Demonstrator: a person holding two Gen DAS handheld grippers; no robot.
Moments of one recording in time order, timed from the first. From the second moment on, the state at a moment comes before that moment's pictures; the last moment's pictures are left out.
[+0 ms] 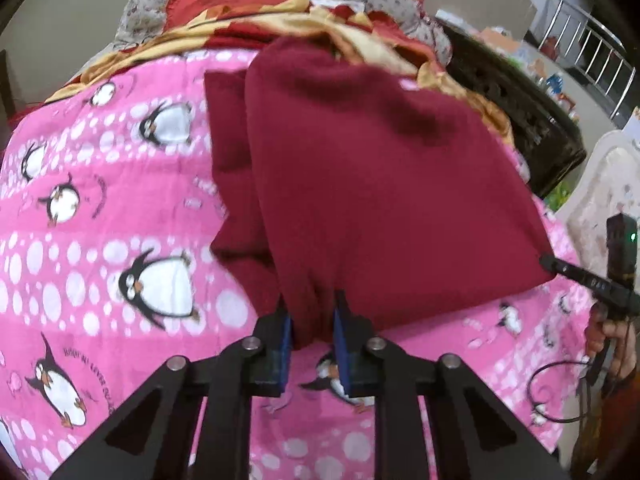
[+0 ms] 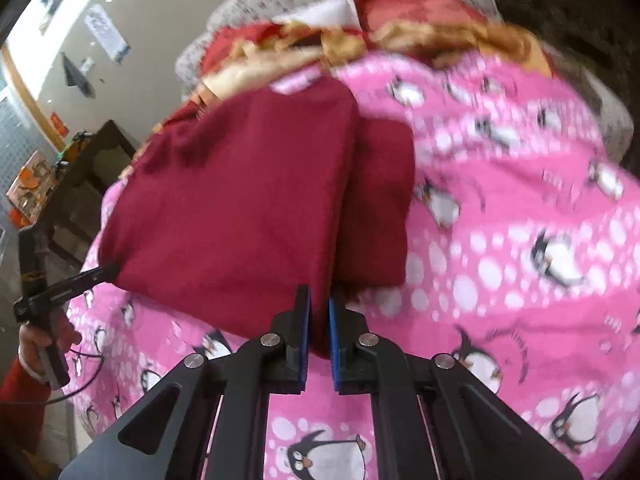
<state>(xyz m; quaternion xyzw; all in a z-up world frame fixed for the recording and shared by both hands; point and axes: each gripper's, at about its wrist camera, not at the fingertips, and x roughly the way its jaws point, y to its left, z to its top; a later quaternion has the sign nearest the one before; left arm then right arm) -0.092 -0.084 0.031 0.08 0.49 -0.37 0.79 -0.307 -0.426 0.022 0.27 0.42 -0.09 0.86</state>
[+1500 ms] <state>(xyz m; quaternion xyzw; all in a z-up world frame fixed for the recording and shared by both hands) -0.065 -0.093 0.012 0.05 0.49 -0.30 0.82 -0.036 -0.316 0.078 0.09 0.38 -0.01 0.92</state>
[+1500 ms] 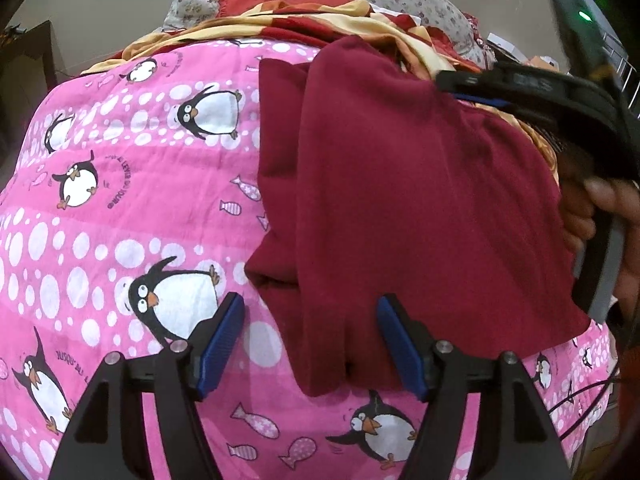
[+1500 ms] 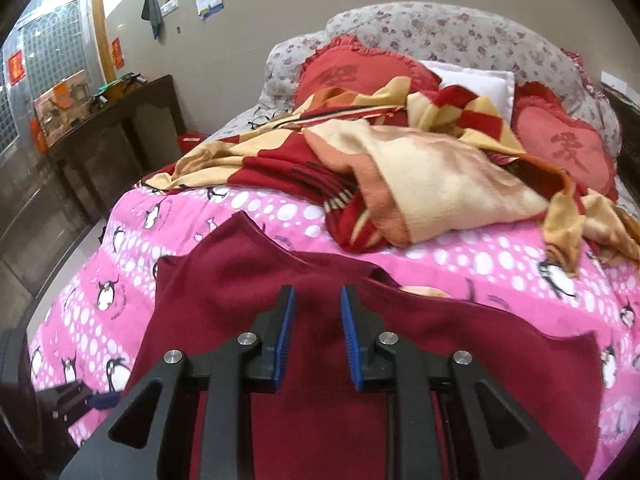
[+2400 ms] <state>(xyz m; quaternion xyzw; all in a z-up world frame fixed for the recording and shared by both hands) -0.076 -0.043 0.015 -0.02 0.48 -0.31 0.82 0.033 -0.195 0.059 0.01 0.47 0.02 0.88</state>
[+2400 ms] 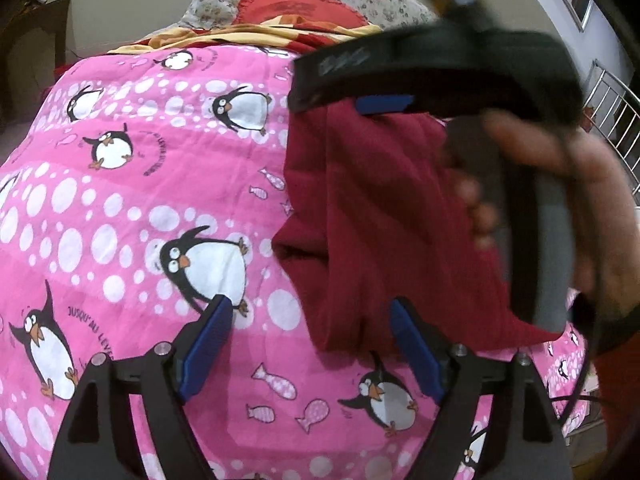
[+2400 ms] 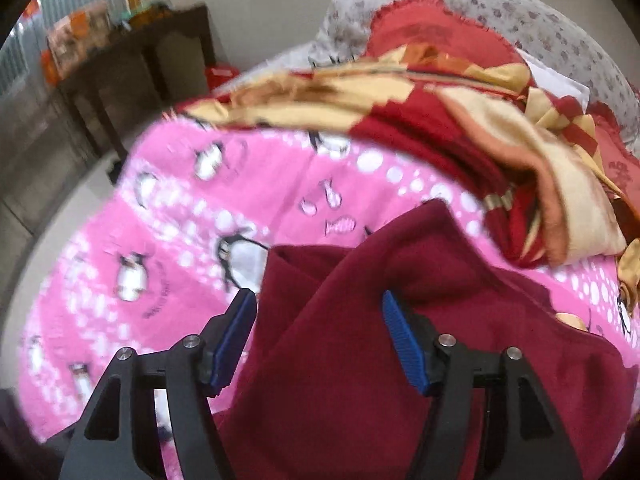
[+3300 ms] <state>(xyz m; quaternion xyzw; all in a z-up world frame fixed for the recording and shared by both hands) -0.065 -0.092 0.044 -0.03 0.42 -0.40 0.82 -0.012 -0.279 0.099 0.16 0.39 0.08 0.90</state>
